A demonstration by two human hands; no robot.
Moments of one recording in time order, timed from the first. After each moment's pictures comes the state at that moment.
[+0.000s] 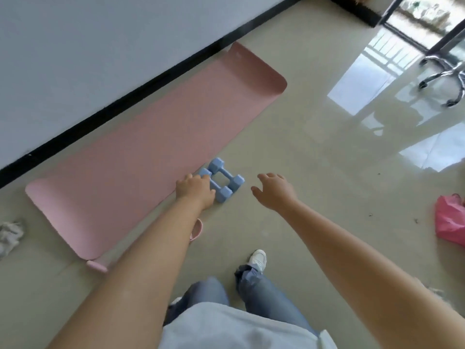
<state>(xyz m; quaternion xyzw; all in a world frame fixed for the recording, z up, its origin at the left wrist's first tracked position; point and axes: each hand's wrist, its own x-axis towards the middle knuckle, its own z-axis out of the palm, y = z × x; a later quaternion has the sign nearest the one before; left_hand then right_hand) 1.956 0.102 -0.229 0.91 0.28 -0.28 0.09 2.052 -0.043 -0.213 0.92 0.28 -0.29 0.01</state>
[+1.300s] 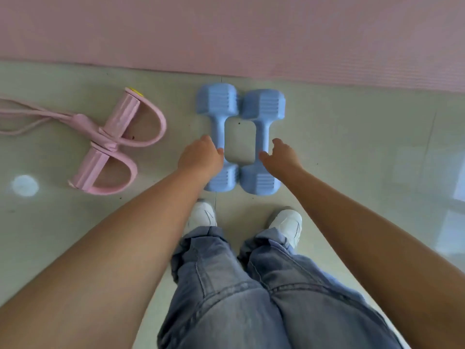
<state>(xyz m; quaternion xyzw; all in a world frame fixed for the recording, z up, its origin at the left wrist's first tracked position) 2.165 0.167 -0.811 0.54 0.68 -0.25 0.42 2.309 0.145 -0.817 0.77 0.39 -0.49 0.15</state>
